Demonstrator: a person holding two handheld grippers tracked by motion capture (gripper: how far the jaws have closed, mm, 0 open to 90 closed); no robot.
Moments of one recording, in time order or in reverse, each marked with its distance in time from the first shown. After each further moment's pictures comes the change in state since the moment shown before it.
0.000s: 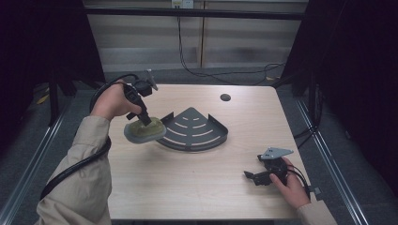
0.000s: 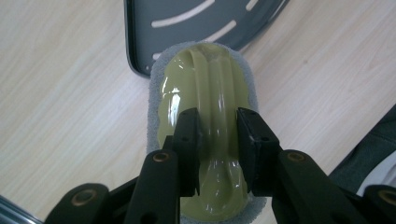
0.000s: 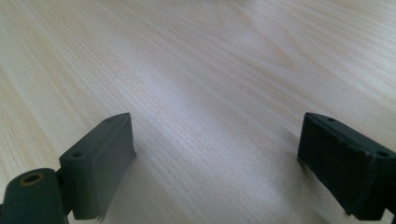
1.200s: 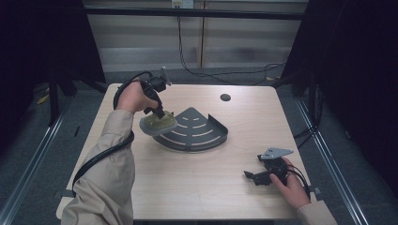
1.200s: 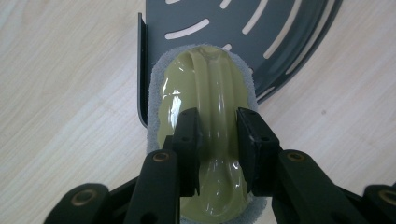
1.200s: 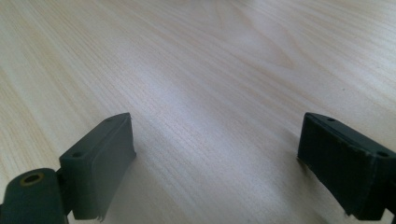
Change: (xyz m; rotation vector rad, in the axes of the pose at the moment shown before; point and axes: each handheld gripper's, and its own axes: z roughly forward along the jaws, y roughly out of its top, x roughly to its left) left arm 0.012 0.041 0.033 -0.040 0.037 -0.041; right arm 0.000 0.000 0.000 0.000 0.000 -0.001
